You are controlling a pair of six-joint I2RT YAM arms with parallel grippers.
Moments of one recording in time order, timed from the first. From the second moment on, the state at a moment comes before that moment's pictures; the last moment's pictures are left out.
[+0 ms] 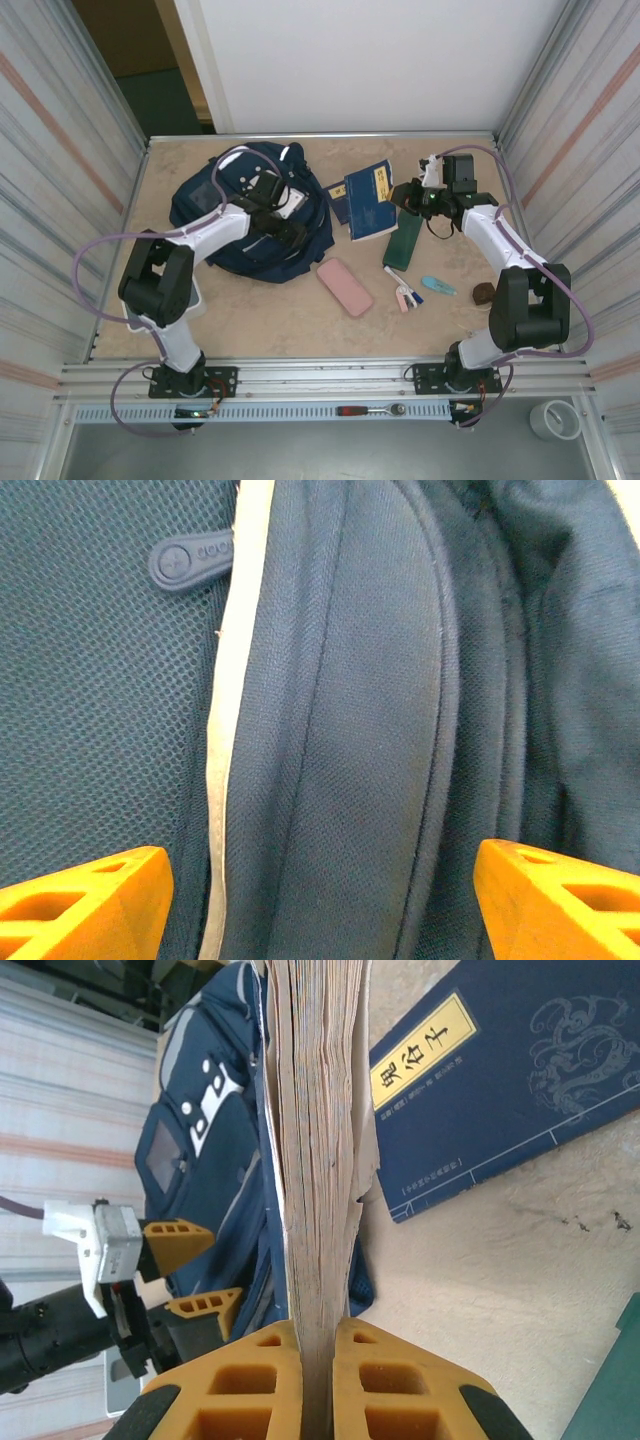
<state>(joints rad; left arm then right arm) -0.49 1.78 1.22 -0.49 0.05 0.13 0.10 1.50 1.10 -0.35 -0.65 0.56</state>
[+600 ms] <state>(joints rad) -0.36 1.54 1.16 -0.40 0.22 0.10 0.20 1.46 1.02 -0.37 -0.69 0.57</state>
